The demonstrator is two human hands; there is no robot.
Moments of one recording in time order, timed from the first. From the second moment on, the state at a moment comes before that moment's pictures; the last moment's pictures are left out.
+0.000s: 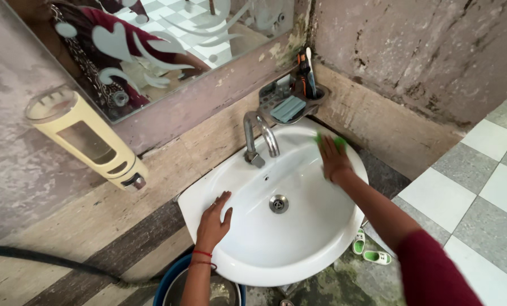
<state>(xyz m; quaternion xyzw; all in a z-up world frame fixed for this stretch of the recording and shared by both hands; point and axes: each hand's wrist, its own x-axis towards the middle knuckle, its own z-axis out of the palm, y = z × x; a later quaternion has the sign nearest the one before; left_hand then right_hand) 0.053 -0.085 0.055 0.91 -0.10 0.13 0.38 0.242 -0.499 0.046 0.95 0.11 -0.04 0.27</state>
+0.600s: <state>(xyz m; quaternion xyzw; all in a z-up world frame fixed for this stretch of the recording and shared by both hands) 0.126 -0.133 0.047 0.94 -0.20 0.08 0.27 0.106 -0.444 0.020 0.94 0.13 -0.25 0.20</state>
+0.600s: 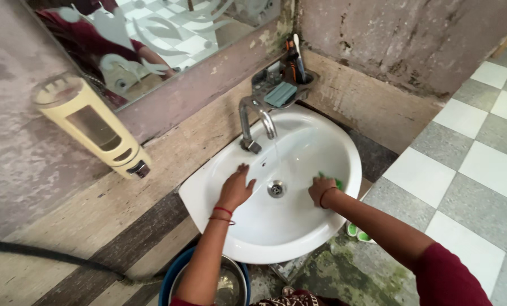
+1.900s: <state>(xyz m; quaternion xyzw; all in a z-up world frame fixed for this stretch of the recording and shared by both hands) 0.164 -0.112 0.027 0.96 -0.21 -0.03 0.19 0.185 -0.483 0.012 0.99 0.08 0.11 0.05</state>
